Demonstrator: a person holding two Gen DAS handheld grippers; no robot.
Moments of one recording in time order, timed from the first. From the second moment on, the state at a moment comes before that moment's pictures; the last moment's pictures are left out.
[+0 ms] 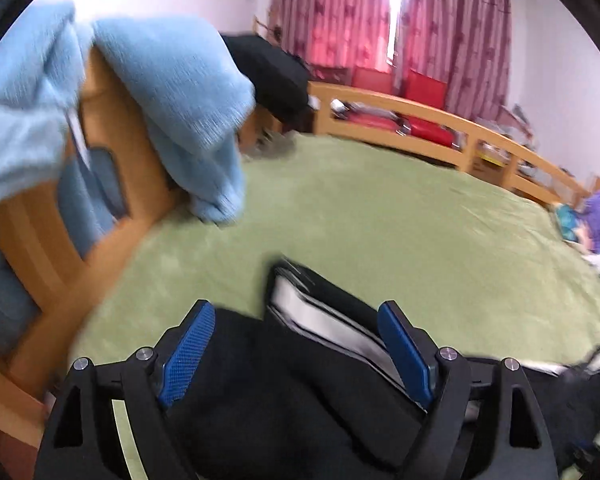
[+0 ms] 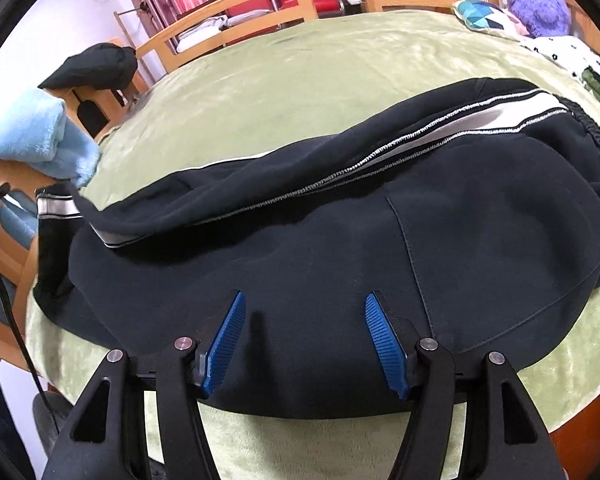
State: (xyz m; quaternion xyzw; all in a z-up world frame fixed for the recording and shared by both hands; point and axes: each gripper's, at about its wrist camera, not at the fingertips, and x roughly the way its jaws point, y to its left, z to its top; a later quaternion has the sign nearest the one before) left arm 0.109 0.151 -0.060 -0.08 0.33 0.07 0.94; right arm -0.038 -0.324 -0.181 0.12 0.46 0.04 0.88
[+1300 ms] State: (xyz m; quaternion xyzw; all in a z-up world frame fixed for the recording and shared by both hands) left arm 0.066 0.293 -0.171 -0.28 0.43 0.07 0.86; right arm -0.114 -0.342 -0.179 0.20 0.44 -0.01 0.88
